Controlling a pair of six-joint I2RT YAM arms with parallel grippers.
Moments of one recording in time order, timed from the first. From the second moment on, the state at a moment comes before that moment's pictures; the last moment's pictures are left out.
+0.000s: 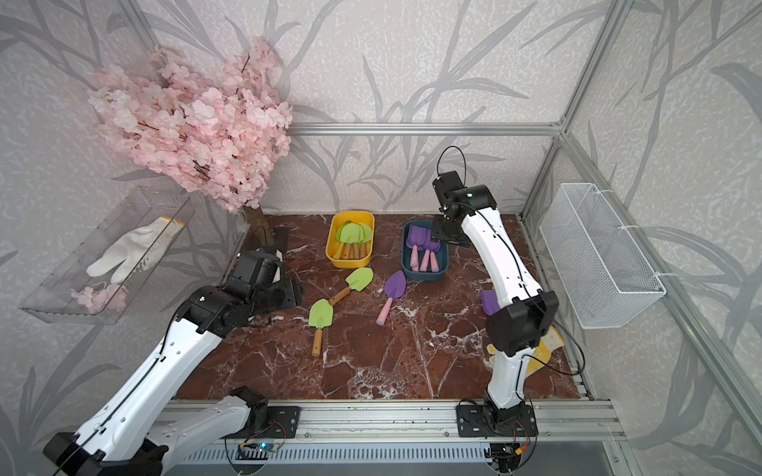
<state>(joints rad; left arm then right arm) -0.41 1.01 1.15 -1.03 -0.14 -0.55 0.30 1.77 1.97 -1.37 0.14 0.53</state>
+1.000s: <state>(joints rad) -0.65 1.38 1.16 -1.03 -0.16 -0.56 0.10 1.26 1.17 -1.15 -0.02 0.58</state>
